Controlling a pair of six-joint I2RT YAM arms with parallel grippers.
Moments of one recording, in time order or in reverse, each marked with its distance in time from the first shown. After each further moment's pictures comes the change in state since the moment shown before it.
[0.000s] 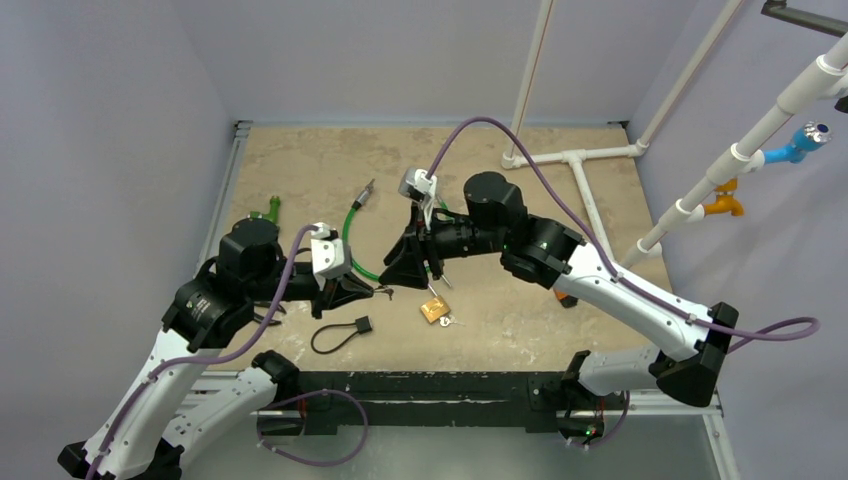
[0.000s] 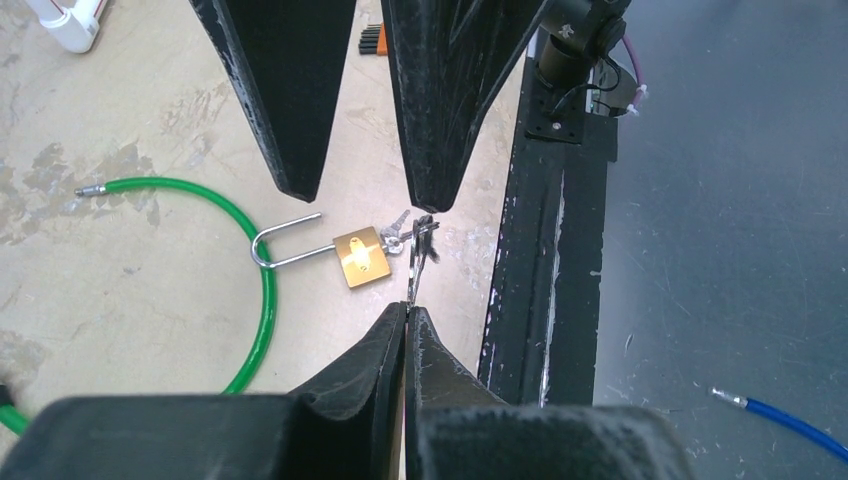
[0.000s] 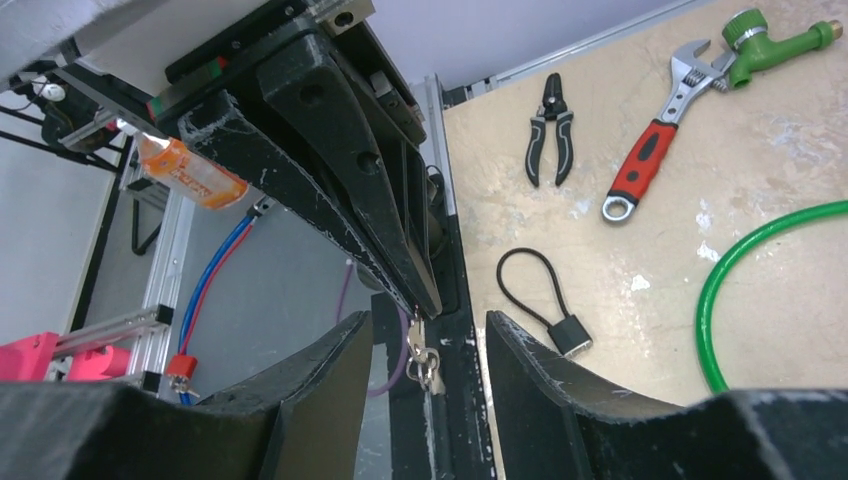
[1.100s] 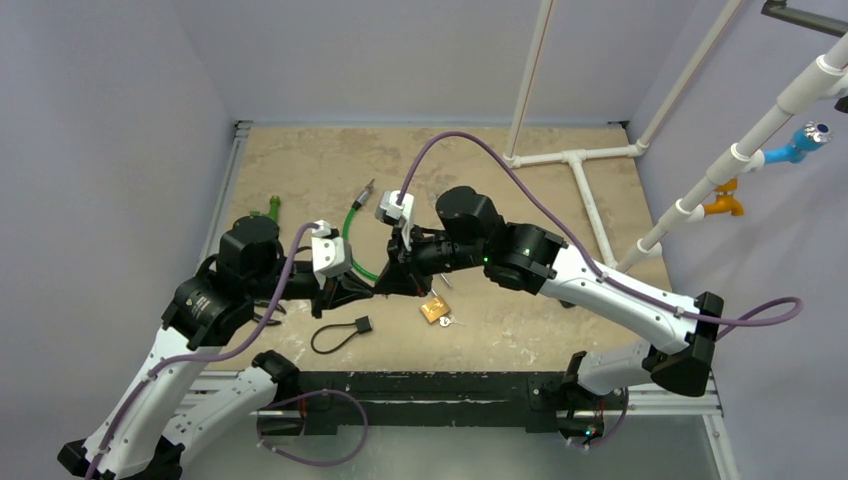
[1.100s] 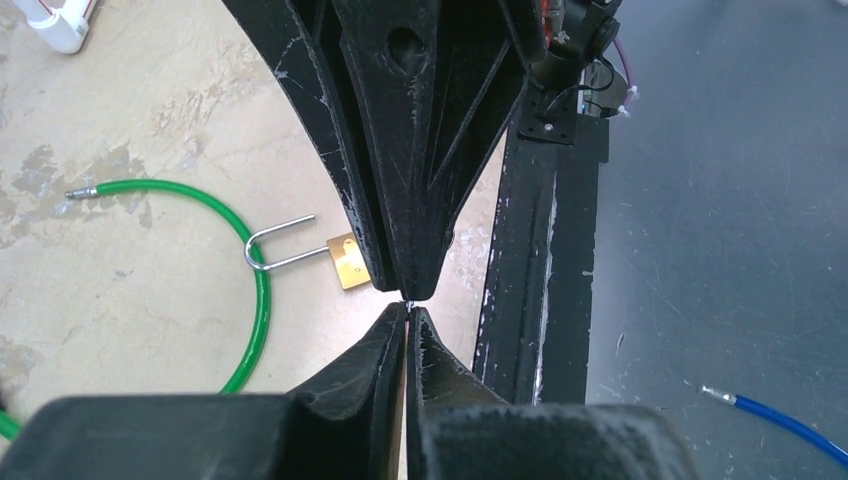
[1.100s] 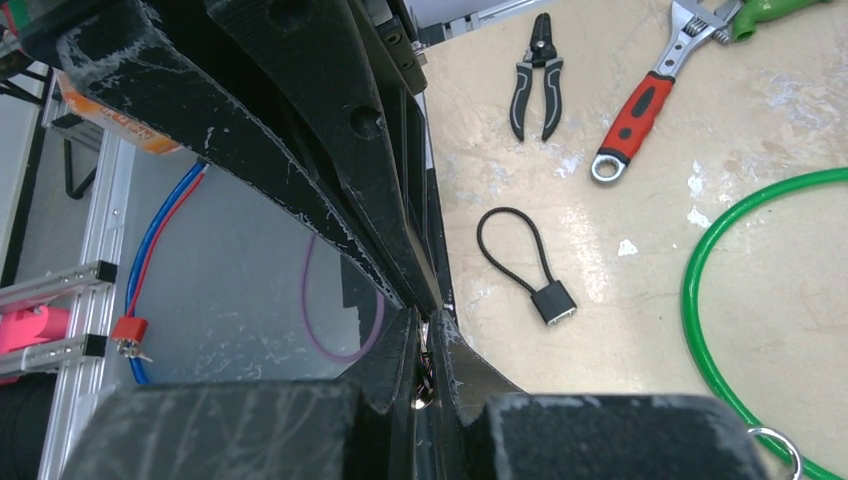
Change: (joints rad) left arm 0.000 0.010 0.016 -0.011 0.011 -0.003; right arm 0.104 0.062 0.053 -0.132 0.129 -0.115
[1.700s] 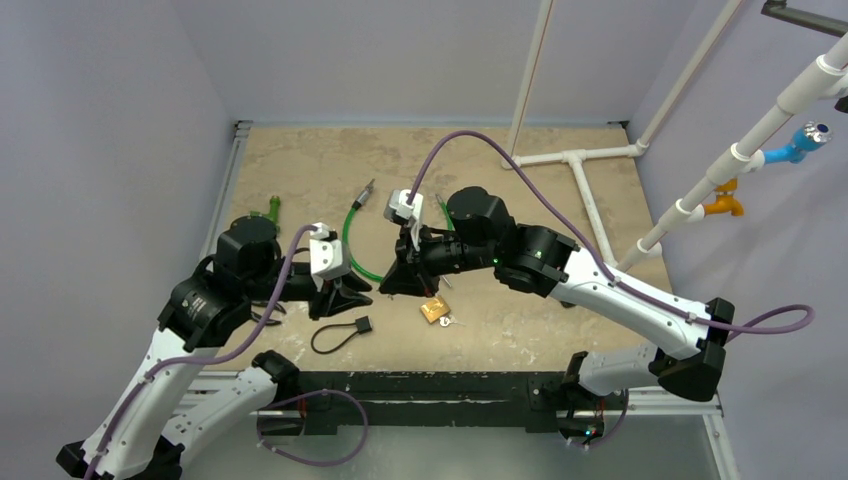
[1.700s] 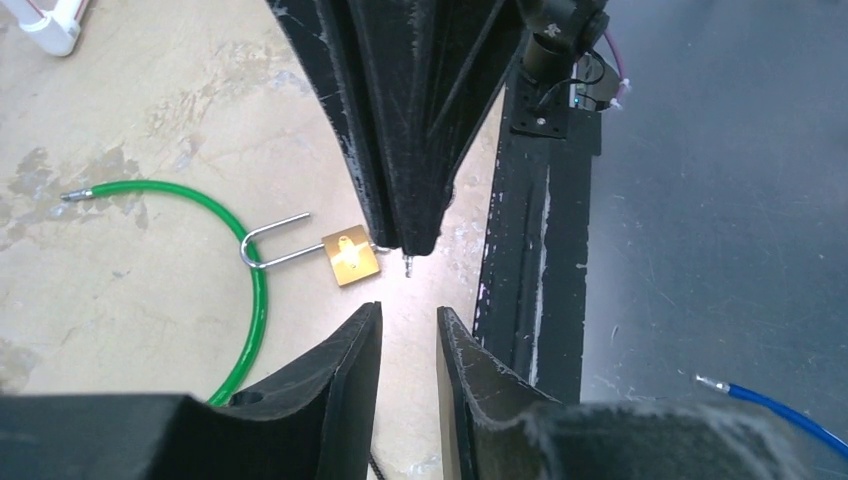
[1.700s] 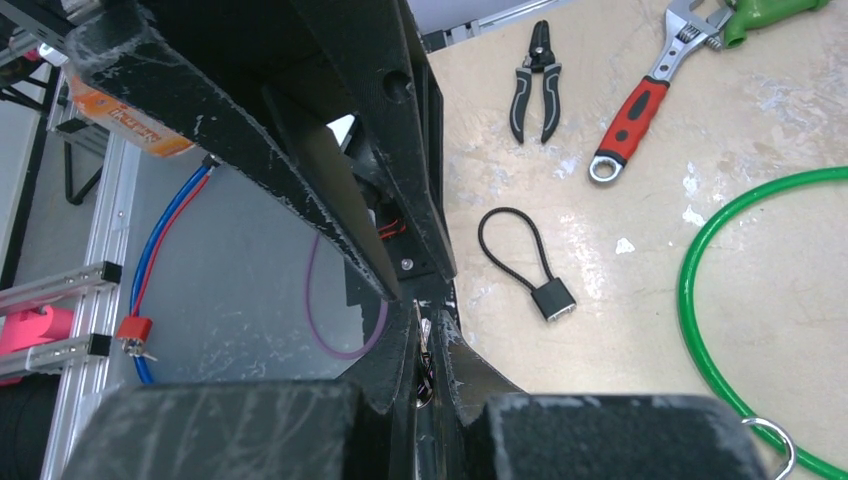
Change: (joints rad) left arm 0.000 0.000 0.023 -0.039 0.026 0.023; right arm 0.000 -0.047 -0.014 -0.008 0.003 0.003
